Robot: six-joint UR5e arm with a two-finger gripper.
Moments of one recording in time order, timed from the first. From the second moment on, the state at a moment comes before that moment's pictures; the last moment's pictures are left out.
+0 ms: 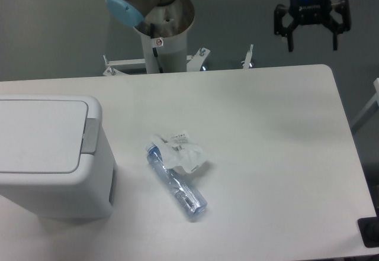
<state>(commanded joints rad) 2.99 -1.48 -1.80 -0.97 1.39 1.32</state>
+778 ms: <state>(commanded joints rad) 2.90 -1.47 -1.79 -0.98 1.29 1.03</state>
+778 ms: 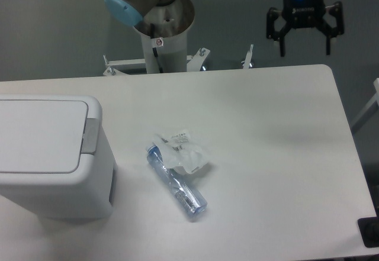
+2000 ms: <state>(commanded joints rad) 2.48 -1.52 -1.77 -0.90 1.10 0.33</state>
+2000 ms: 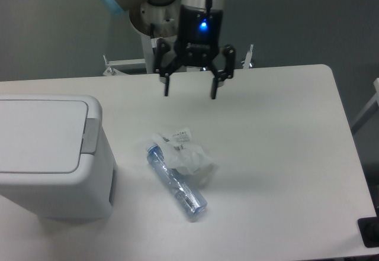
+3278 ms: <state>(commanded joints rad) 2.33 -1.64 -1.73 -0.79 1.10 0.14</state>
